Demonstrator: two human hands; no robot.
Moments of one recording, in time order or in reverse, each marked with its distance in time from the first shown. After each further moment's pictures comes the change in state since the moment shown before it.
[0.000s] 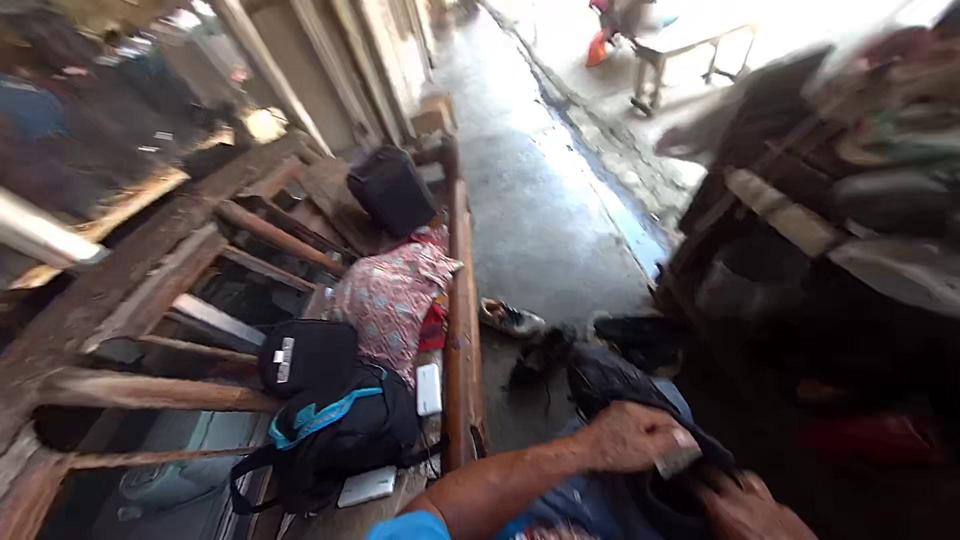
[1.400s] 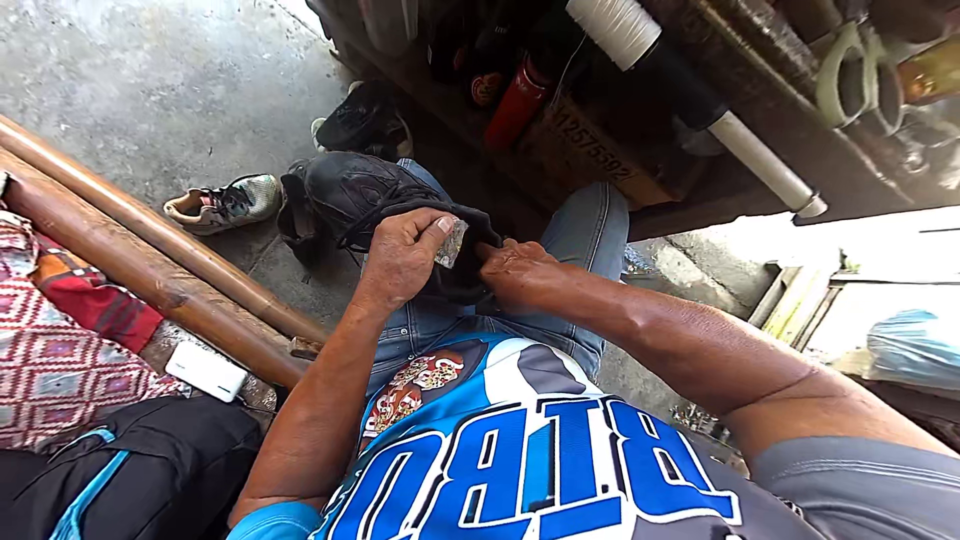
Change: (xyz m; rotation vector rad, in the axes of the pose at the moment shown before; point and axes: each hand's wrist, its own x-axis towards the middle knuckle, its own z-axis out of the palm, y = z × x) left_hand 0.000 -0.007 0.015 -0.149 -0.201 -0.084; right_hand -0.018 -0.024 0.009 -0.038 -0.466 0.370
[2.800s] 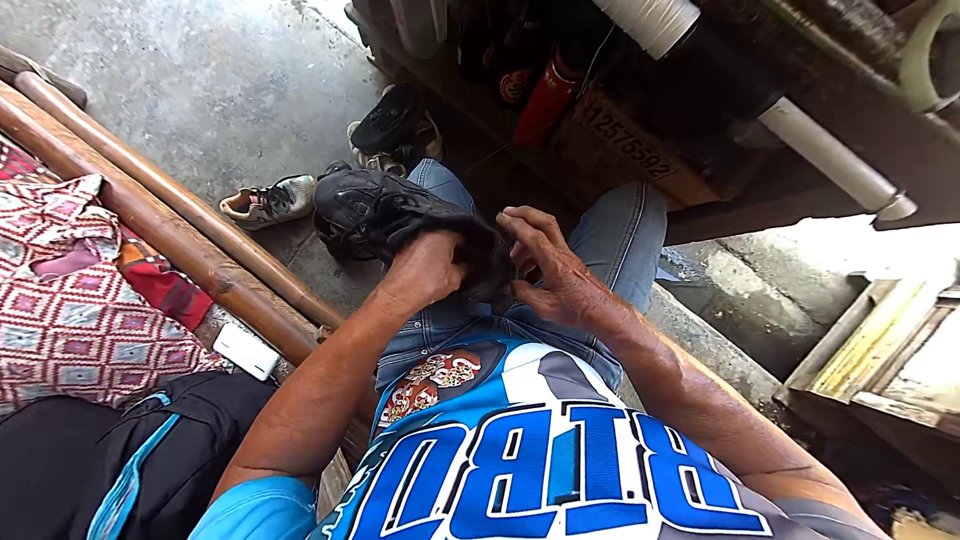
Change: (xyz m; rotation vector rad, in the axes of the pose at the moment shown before) left_hand 0.004 0.011 0.011 0.733 -0.343 -0.230; right_hand -0.019 0.033 0.053 0.787 0.829 -0.445
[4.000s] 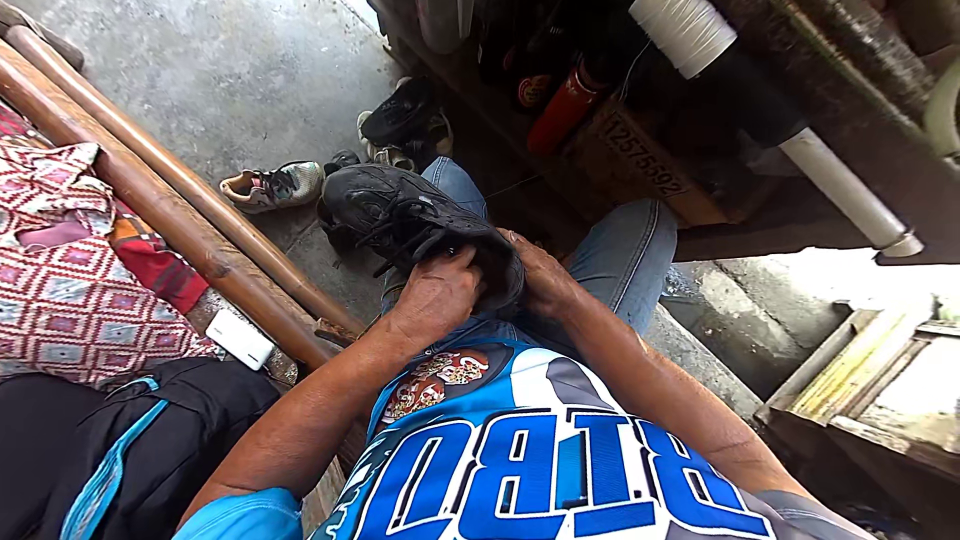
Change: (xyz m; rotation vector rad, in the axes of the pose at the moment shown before) left_hand -0.032 -0.003 0.028 0.339 0.133 0.263; right_hand 0.021 0.042 0.050 0.990 0.080 0.766
